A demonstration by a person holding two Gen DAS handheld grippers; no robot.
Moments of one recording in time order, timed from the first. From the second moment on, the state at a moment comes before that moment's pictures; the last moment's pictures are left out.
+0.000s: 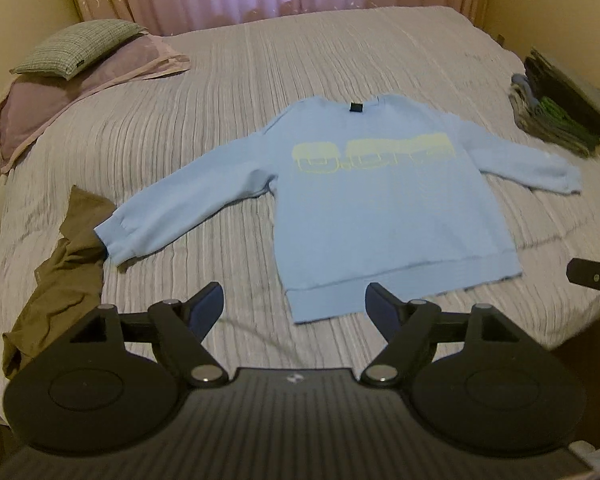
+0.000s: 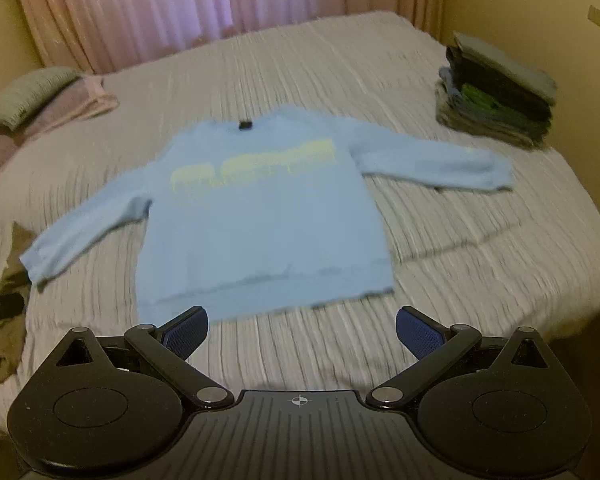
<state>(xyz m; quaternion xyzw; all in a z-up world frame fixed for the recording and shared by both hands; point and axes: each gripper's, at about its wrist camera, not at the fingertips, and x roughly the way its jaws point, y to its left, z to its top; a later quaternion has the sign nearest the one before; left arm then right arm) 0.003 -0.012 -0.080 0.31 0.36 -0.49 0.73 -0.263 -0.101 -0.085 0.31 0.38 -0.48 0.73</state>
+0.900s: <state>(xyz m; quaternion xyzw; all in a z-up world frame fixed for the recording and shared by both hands) -0.013 0.023 -0.075 0.32 0.36 -0.52 0.71 -0.250 -0.069 -0.083 0.31 0.40 -0.47 0.72</state>
